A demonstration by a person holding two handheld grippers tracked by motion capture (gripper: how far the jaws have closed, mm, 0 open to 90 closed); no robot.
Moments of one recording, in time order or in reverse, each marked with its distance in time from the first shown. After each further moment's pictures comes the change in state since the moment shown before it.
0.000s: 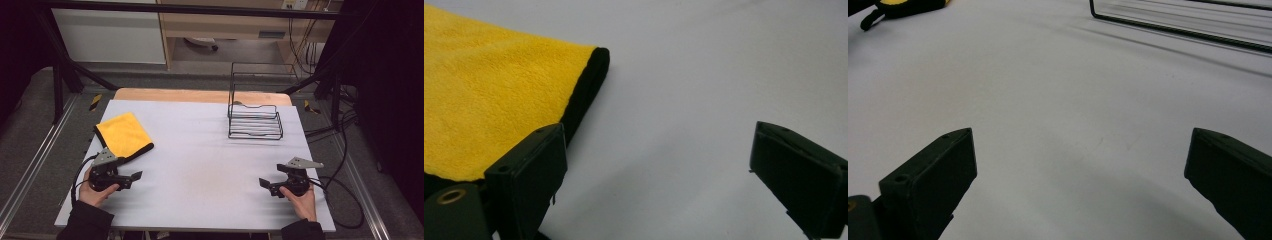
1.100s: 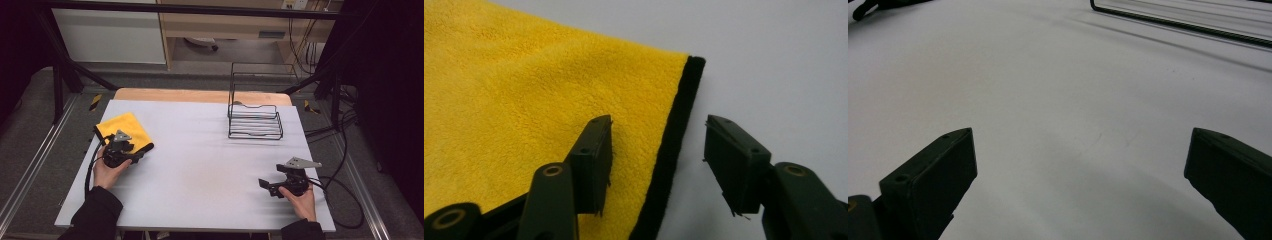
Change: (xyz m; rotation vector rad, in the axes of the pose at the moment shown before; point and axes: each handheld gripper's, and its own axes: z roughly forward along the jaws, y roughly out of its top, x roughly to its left) left arm 0.038 0.030 0.062 0.157 0.160 0.013; right arm 0.000 0.000 0.002 0.023 -0.006 -0.008
